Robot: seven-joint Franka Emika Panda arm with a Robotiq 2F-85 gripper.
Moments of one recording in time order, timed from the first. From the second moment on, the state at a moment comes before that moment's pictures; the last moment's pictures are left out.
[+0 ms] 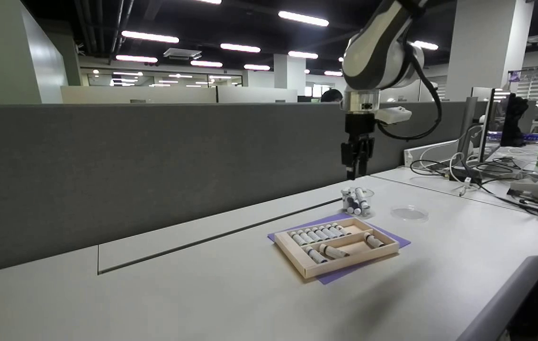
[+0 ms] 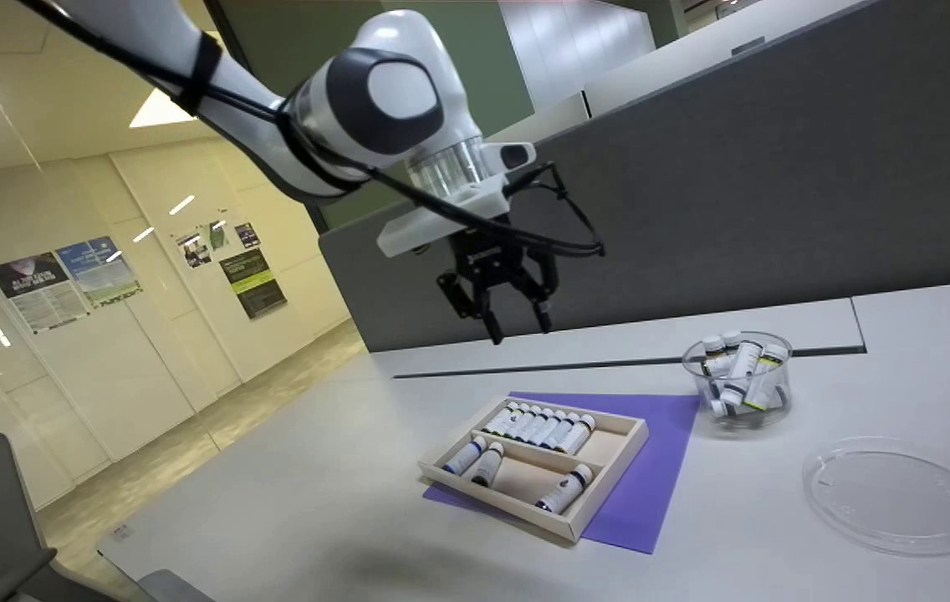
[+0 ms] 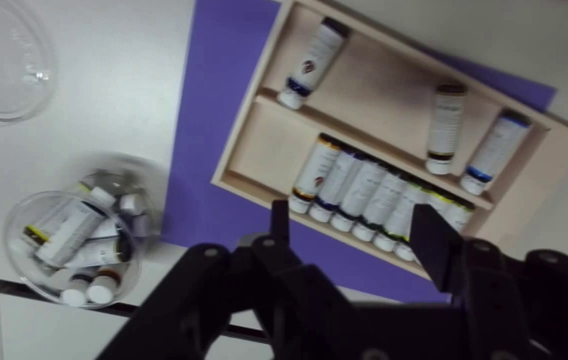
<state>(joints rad) -0.02 0.27 -0.08 -2.15 0.01 2.47 -0.31</state>
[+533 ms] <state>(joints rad) -0.14 0.63 -0.14 -1.71 -0.08 2.46 -0.28</state>
